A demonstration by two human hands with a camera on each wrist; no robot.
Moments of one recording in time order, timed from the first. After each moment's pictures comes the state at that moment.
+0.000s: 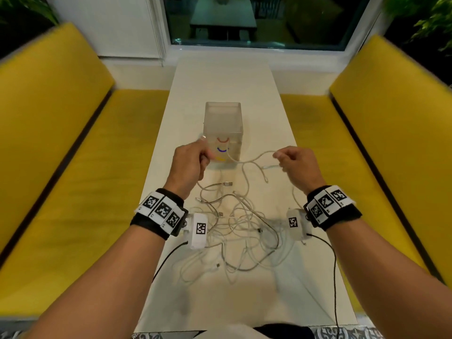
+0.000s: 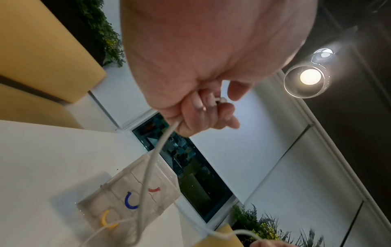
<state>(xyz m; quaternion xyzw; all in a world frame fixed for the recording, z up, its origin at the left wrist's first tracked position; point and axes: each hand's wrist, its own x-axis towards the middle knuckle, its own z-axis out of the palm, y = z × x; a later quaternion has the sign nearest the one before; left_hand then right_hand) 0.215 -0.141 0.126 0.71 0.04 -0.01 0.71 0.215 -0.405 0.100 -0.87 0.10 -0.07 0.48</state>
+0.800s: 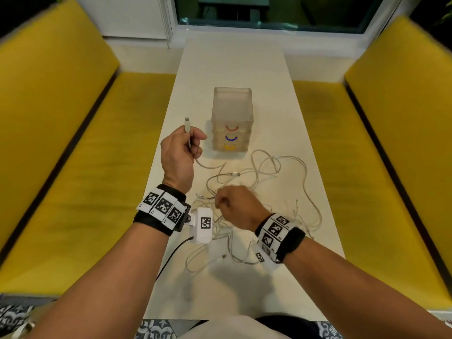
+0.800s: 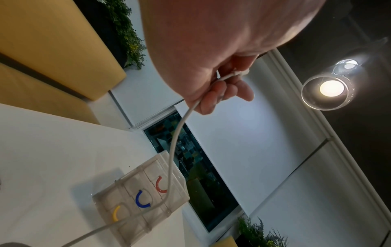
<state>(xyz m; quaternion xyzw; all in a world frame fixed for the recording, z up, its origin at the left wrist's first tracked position) 0.217 -0.123 0.108 0.58 0.02 0.12 0.81 0.164 -0.277 0.041 -0.91 -0.18 0.11 0.35</state>
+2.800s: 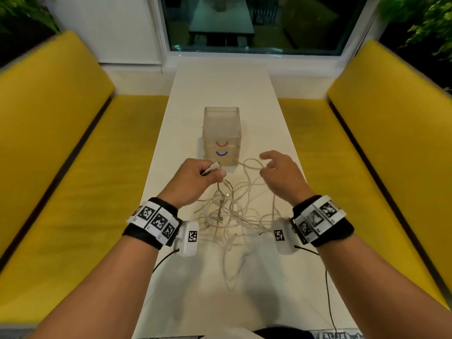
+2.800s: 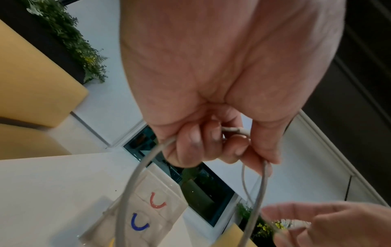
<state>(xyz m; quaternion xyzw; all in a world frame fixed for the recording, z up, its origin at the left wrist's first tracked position) 0.200 -0.131 0.123 0.84 -0.11 -0.08 0.53 0.185 -0.358 0.135 -0.90 0.09 0.02 0.42</state>
